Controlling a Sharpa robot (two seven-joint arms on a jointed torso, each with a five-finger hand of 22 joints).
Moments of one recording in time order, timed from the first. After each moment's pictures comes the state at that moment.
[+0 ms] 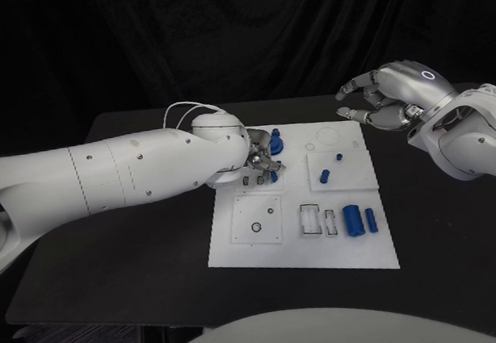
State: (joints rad) left arm 1.37 -0.49 -0.21 1.38 -1.20 0.11 -0.53; left_hand 1.24 0.18 -0.18 0.28 0.36 1.02 0.03 0.38 0.75 1.41 0.01 1.39 1.17 1.47 -0.08 1.57 1.31 0.05 1.44 0.03 1.47 1.31; right arm 1.42 -0.99 -0.25 1.61 -1.54 -0.62 0.03; right_hand 1.37 -0.05 0.22 0.23 0.32 0.82 0.12 0.22 0.31 1.47 0.02 1.57 1.31 1.46 -0.04 1.57 1.31 0.01 1.47 0.06 1.51 1.31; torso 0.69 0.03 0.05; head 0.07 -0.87
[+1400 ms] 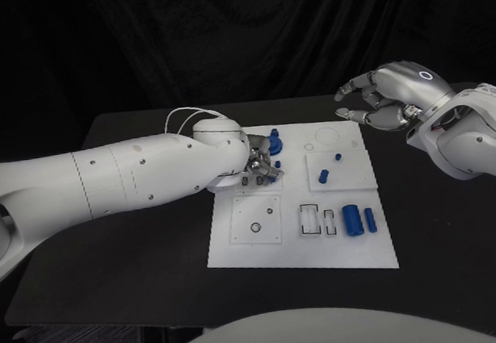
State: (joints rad) left arm 1.35 -0.48 -0.21 1.37 -1.20 0.13 -0.52; left_hand 1.28 0.15 -0.10 0.28 0.39 1.03 0.03 0.32 0.76 1.41 0.01 1.39 1.17 1.47 -0.08 1.57 1.31 0.05 1.44 0.03 1.46 1.31; right arm 1.42 -0.99 -0.25 1.61 -1.54 -0.61 0.03; right_hand 1.37 -0.05 0.22 0.23 0.32 0.83 0.12 0.22 0.31 1.47 0.03 1.57 1.31 1.47 -0.04 1.57 1.31 0.01 1.47 0.07 1.51 1.31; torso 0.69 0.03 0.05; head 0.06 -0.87
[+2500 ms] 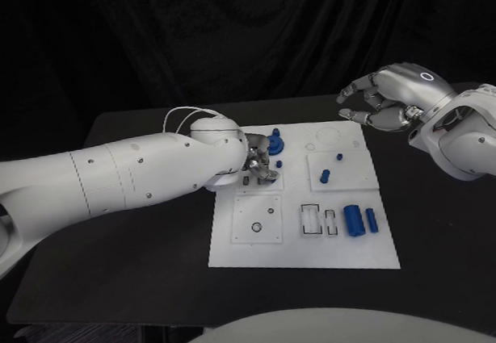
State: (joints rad) left arm 1.35 -0.49 -0.21 1.37 -1.20 0.13 -0.49; left_hand 1.25 -0.03 0.27 0.27 0.43 1.07 0.03 0.23 0.81 1.46 -0.04 1.57 1.30 1.47 -0.08 1.57 1.31 0.05 1.44 0.03 1.44 1.31; right arm 1.42 -0.98 -0.25 1.61 -1.54 -0.59 0.02; right_hand 1.38 -0.04 0.23 0.21 0.35 0.83 0.13 0.22 0.30 1.47 0.03 1.57 1.31 1.47 -0.04 1.57 1.31 0.01 1.47 0.07 1.50 1.31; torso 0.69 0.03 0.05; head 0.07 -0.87
